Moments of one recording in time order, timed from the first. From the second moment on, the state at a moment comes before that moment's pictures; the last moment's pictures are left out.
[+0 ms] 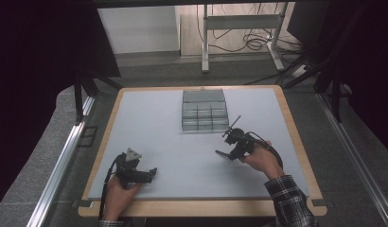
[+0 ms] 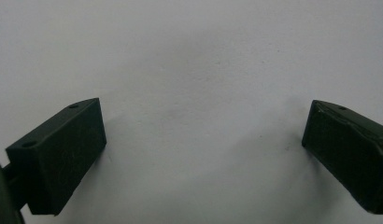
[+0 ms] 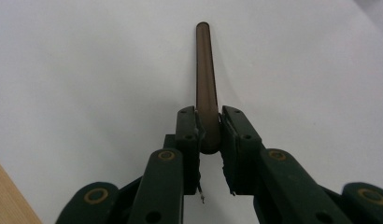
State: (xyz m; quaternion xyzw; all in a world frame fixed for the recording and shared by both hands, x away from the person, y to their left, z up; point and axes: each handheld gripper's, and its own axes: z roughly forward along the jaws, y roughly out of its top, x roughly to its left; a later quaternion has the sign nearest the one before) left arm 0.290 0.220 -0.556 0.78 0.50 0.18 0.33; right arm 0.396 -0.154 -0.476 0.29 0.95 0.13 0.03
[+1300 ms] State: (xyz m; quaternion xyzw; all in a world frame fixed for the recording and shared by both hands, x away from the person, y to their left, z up) left arm 0.290 0.220 -0.556 0.78 0.50 0.18 0.33; right arm 0.402 -0.155 -0.443 0.32 0.91 0.25 0.09
